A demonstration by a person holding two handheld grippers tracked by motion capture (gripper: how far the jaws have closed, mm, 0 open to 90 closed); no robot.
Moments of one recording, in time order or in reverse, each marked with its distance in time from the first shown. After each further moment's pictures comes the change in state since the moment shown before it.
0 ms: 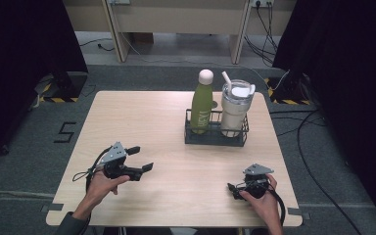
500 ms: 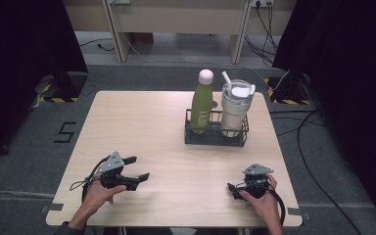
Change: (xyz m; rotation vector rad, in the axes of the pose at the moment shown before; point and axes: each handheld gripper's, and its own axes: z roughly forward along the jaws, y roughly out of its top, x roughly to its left) left arm -0.005 -0.030 -0.008 0.070 0.007 -0.005; right arm 0.000 0.000 0.000 0.000 0.000 0.000
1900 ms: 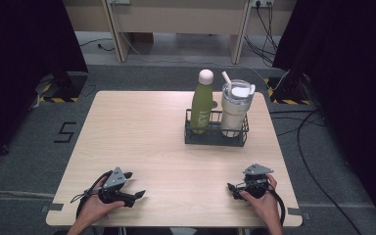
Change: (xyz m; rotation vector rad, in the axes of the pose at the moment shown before) left arm -0.015 -0.037 -0.007 0.197 0.052 0.072; right arm 0.000 0.000 0.000 0.000 0.000 0.000
